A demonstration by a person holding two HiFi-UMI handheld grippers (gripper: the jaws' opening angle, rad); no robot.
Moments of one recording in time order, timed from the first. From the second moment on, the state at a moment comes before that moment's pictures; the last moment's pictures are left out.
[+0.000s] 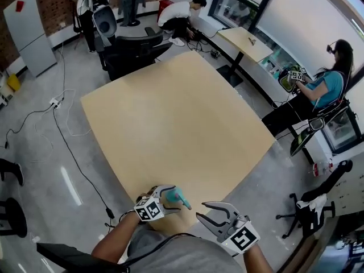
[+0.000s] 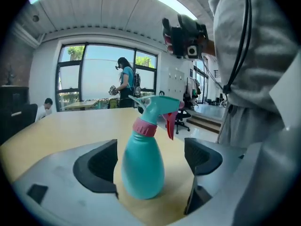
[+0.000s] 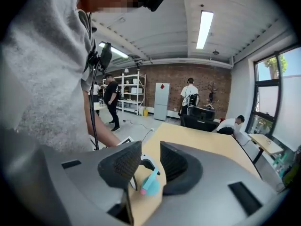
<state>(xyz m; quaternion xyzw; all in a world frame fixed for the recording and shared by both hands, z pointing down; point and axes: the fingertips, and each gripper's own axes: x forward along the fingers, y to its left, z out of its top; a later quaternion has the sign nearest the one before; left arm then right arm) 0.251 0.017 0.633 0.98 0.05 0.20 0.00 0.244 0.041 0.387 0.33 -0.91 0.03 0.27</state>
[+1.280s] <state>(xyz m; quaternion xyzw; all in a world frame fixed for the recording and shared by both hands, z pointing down) 0.284 0.004 0.676 0.99 0.06 0.15 0.02 0.215 0.025 0.593 -0.22 -0.71 -0.37 0.55</state>
